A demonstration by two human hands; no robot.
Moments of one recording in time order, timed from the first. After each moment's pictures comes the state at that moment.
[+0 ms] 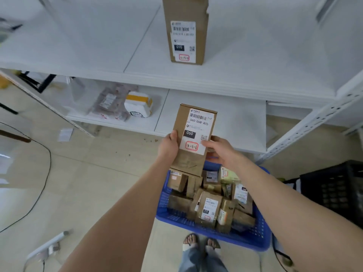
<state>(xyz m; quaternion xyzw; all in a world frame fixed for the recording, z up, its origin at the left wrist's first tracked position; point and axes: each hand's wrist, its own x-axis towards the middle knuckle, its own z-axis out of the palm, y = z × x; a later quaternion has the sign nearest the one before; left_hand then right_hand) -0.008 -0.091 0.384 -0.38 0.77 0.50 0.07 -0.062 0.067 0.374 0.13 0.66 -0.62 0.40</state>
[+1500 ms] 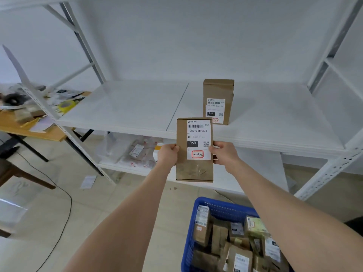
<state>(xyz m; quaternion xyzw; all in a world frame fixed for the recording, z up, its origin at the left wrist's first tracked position) -0.008 -0.230 0.520 -0.32 0.81 0.48 -0.03 -0.071 -0.061 0.510 0.03 0.75 -0.62 0.21</state>
